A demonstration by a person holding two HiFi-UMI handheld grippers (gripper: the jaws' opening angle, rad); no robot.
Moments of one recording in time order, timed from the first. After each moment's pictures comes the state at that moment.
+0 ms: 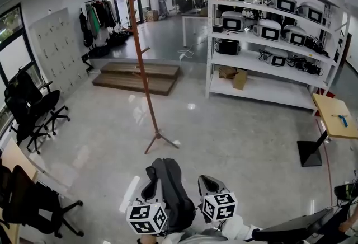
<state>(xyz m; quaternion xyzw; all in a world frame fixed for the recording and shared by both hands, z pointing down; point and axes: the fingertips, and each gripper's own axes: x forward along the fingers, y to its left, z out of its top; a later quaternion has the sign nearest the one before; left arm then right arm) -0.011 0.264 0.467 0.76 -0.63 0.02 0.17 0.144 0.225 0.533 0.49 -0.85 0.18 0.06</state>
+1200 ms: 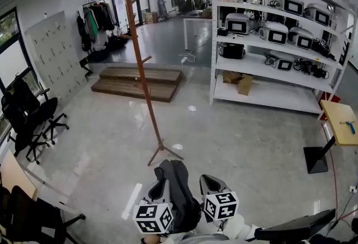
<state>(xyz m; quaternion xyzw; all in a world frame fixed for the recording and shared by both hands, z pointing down) -0.028 0.137 0.472 0.78 -0.60 0.03 0.18 0.105 0.098 0.533 0.50 -0.85 0.18 0.06</state>
